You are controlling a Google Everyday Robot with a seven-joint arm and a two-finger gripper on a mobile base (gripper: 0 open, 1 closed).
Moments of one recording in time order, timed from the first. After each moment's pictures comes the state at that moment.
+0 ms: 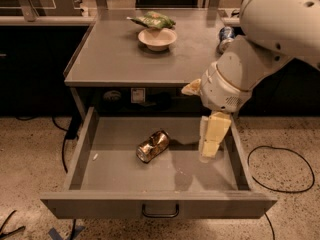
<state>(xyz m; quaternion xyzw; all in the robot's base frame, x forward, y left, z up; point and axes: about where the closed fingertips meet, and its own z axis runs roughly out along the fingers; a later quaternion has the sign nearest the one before) 0.466 -0.083 0.857 -0.73 0.65 0.12 0.17</state>
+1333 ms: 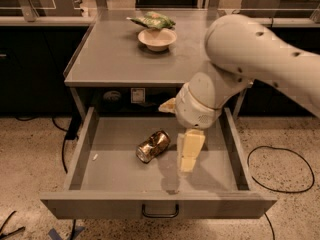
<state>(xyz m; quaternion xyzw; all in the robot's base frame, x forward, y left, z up) 0.453 -0.032 0.810 -0.76 0.61 0.16 0.16</state>
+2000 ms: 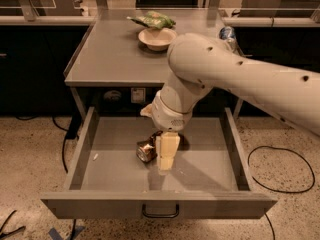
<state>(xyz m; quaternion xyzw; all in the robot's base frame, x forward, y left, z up) 0.483 0.010 0.768 -0.78 0.59 0.13 0.15</state>
